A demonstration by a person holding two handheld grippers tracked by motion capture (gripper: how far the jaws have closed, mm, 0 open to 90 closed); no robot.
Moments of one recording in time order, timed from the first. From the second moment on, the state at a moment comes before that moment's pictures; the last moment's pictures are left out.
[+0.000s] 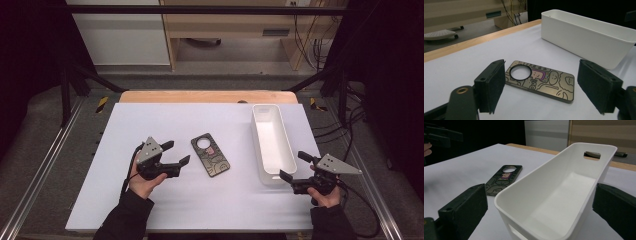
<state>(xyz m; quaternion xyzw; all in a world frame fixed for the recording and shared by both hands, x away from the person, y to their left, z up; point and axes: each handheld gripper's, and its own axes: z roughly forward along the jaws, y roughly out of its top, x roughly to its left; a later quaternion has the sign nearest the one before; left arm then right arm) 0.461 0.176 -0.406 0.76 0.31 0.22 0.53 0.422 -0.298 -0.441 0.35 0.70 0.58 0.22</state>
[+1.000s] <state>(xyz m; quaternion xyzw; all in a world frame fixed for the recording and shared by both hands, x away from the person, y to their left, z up) 0.491 0.110 -0.411 0.78 0.30 0.19 0.52 0.422 -0.298 -0.440 0.35 0.70 0.58 0.22</state>
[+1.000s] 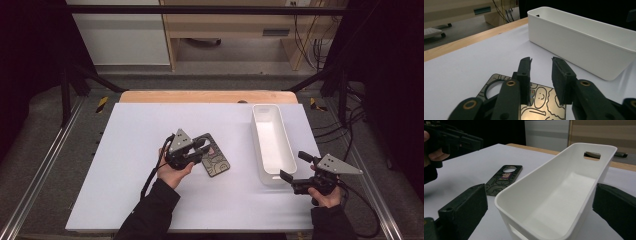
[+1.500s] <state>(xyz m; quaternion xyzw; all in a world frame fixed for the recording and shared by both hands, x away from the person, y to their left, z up) 0.509 0.084 -0.424 0.80 0.29 0.17 0.50 0.422 -0.299 -0.440 0.35 0.70 0.58 0.22</state>
